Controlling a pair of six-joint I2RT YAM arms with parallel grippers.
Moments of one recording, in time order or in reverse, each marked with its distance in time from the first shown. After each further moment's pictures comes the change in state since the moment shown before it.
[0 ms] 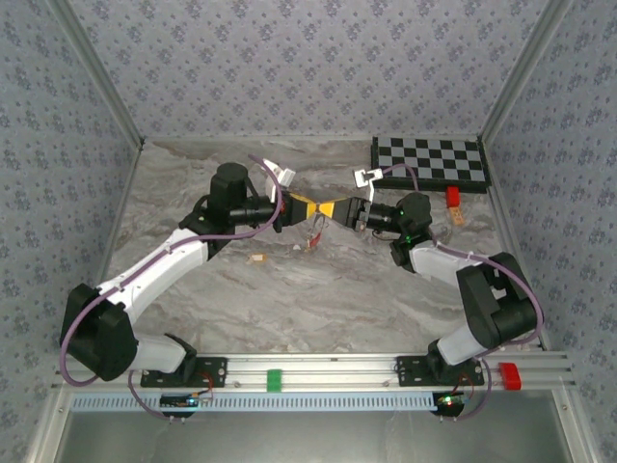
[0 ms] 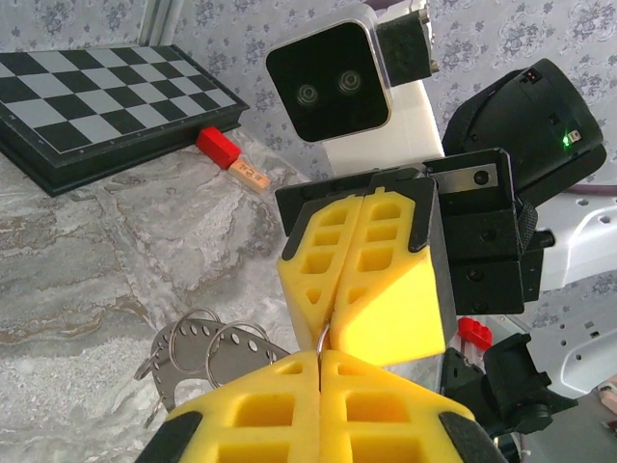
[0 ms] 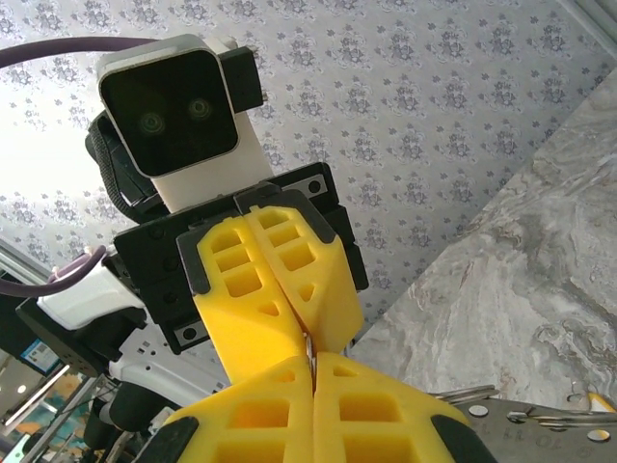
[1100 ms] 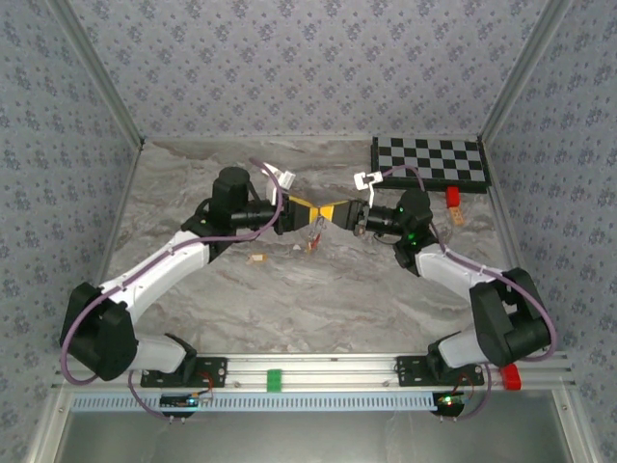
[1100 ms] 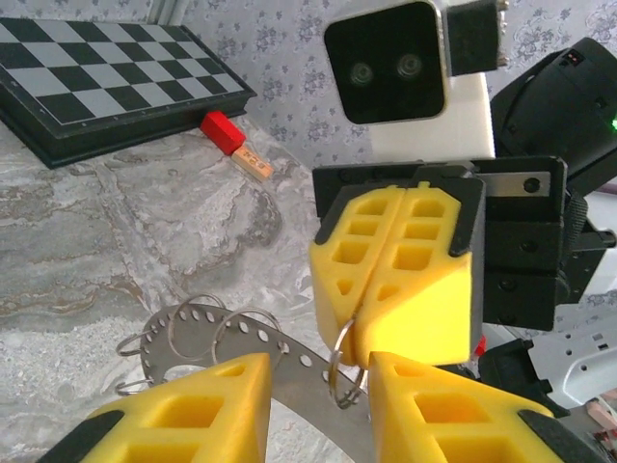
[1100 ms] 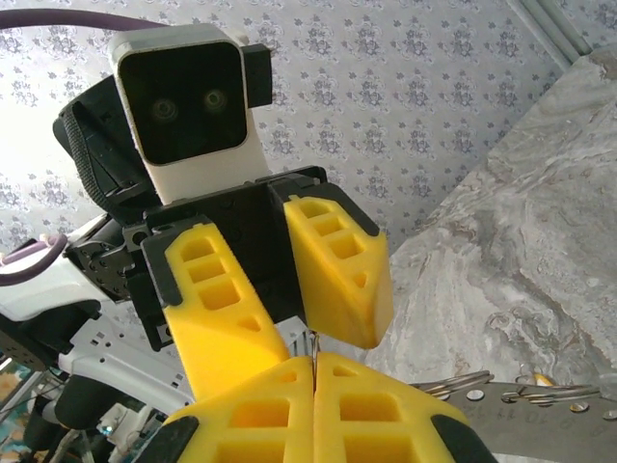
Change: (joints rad) left arm -0.006 0.002 -0.033 0.020 -0.023 -0.054; right arm 0.015 -0.111 0.000 -0.273 0.046 -0.211
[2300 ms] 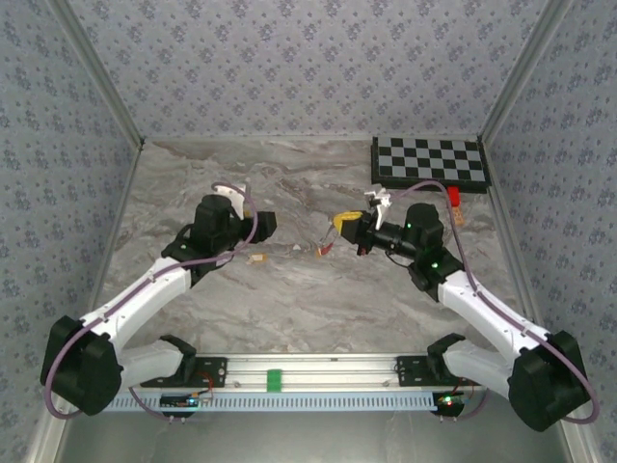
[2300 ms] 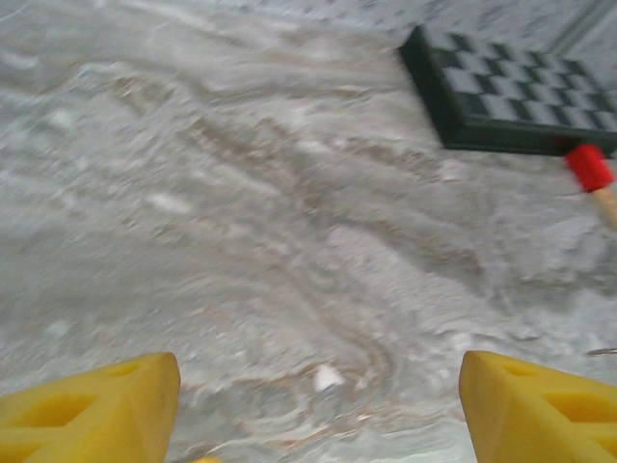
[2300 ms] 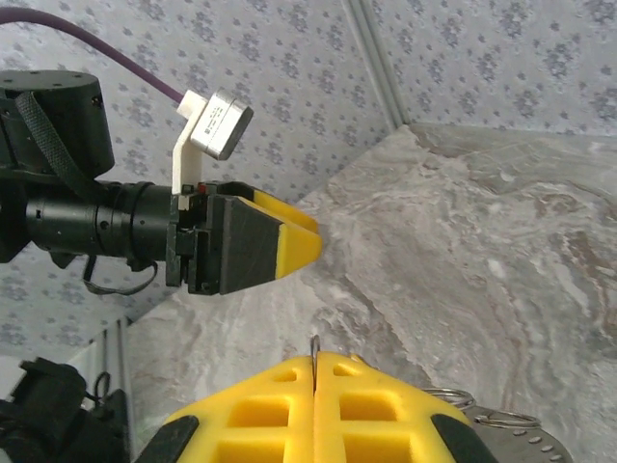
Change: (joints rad) left arm 0.081 -0.200 -0.248 -0.166 -0.681 -0.008; right arm 0.075 -0.365 -0.074 -0.558 0.380 -0.567
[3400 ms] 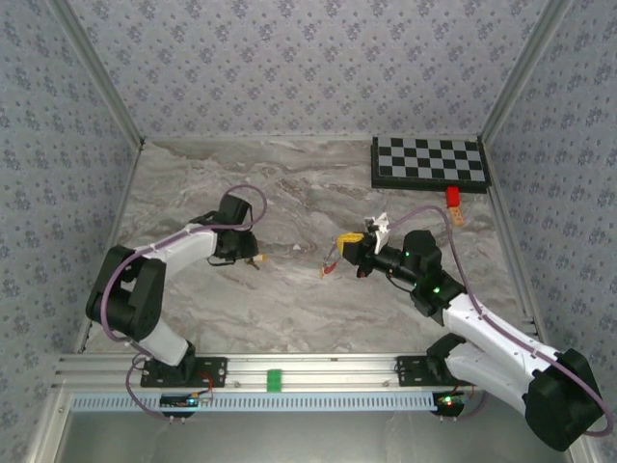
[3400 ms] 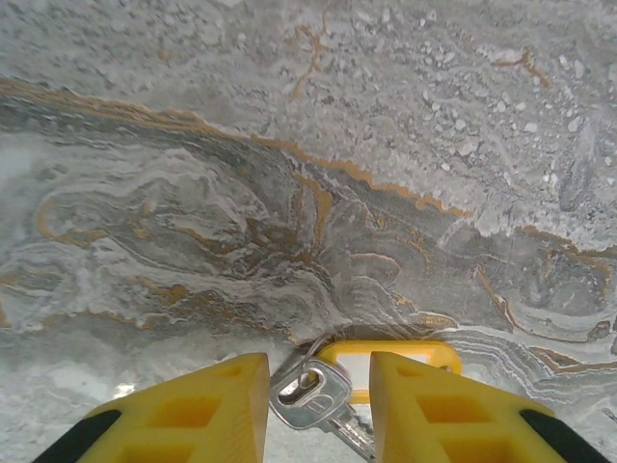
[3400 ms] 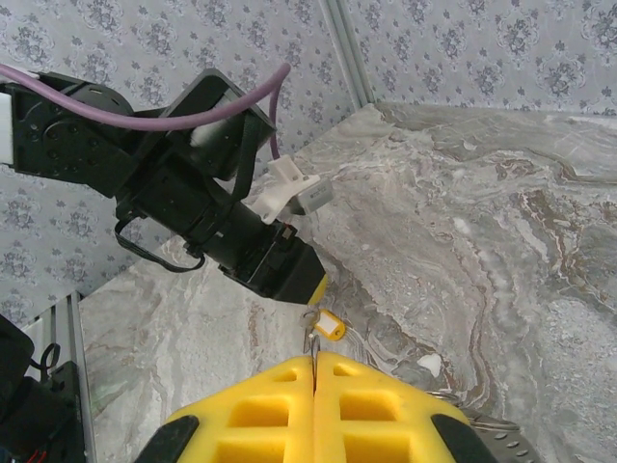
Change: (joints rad) left arm 0.087 0.435 0.139 -0.354 -0.023 -0.122; right arm 0.100 -0.135 -0.168 0.012 0.171 -0.044
